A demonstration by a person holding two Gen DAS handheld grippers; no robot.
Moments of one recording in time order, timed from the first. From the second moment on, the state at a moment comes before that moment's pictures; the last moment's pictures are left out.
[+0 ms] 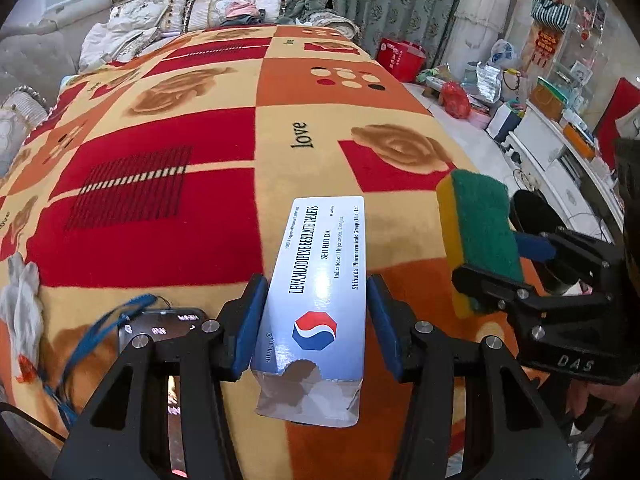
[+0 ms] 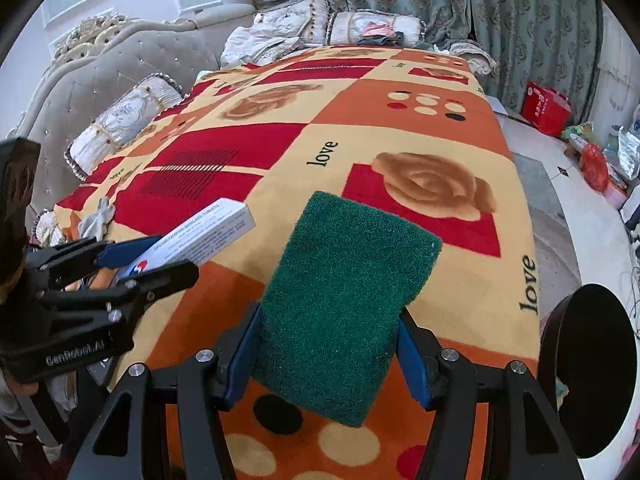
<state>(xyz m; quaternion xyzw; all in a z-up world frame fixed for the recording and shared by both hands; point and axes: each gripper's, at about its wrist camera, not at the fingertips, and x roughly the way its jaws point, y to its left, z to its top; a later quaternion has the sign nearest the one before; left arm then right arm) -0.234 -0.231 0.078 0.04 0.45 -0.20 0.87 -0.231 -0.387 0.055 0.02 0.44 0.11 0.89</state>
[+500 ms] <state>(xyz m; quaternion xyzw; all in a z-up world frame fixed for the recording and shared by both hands) -0.235 -0.243 0.075 0.06 0.45 -0.19 0.87 -0.242 -0.401 0.051 0.03 0.45 0.10 0.89</state>
